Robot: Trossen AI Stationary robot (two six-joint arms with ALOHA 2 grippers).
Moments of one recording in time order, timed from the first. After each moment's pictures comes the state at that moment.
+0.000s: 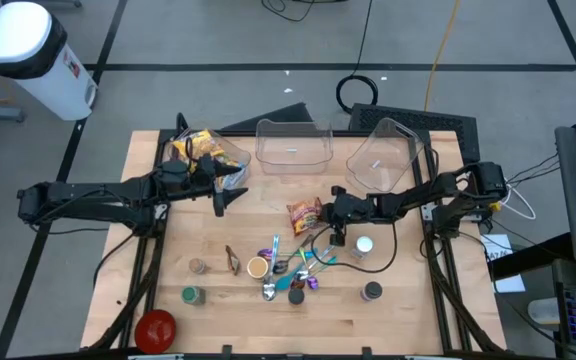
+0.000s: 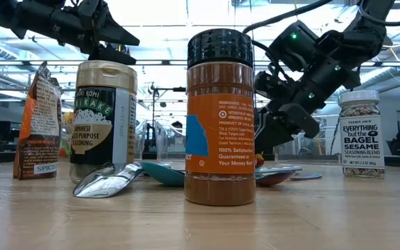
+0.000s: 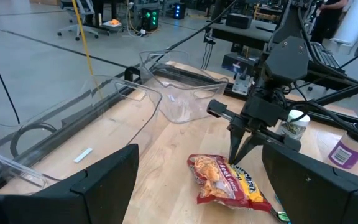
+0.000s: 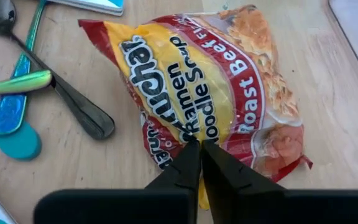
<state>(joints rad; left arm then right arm) 0.20 0.81 0.47 0.16 -0.08 -0.17 -0.04 1.61 0.59 0.31 0.10 -0.09</state>
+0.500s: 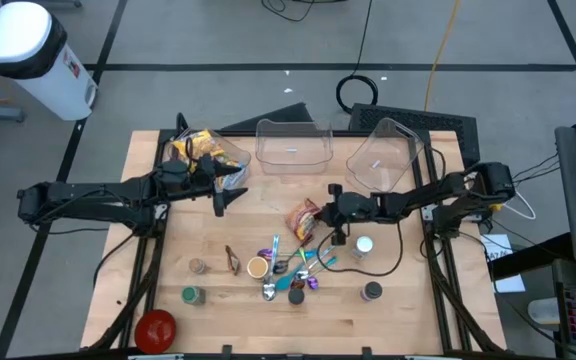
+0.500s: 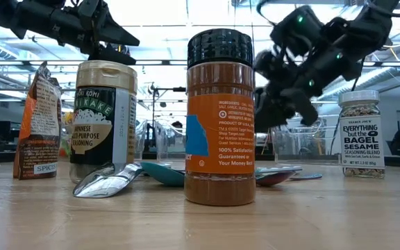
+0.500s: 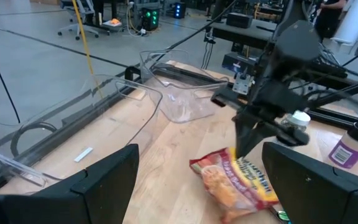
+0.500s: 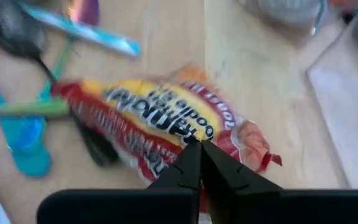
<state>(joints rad) 0.20 0.81 0.47 0.15 -0.08 -0.17 -0.01 1.54 0.59 0.37 0.10 -0.26</state>
